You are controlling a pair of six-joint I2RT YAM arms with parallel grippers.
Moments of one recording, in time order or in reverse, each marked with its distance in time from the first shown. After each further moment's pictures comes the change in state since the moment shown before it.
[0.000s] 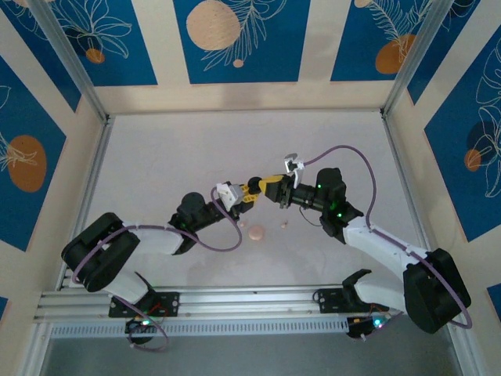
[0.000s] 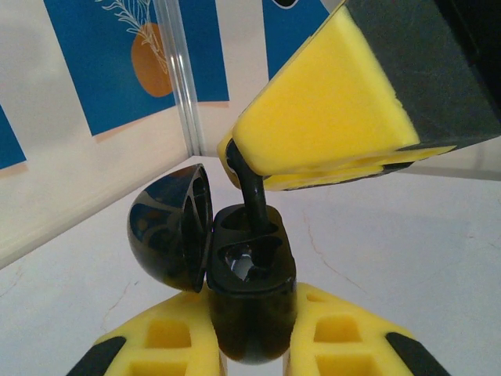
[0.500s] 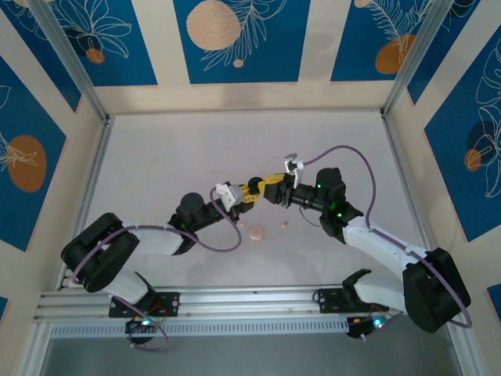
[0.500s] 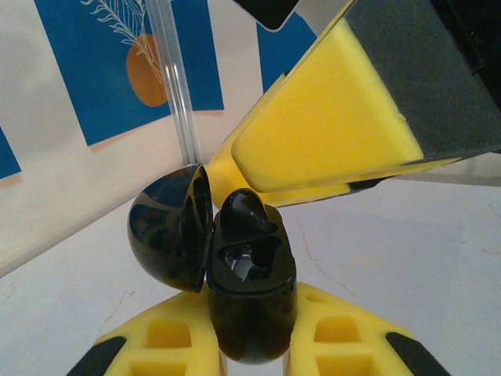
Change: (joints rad) left arm 0.000 -0.004 -0.003 0.022 0.018 0.000; right arm 0.000 0.001 0.000 -0.005 0.004 0.000
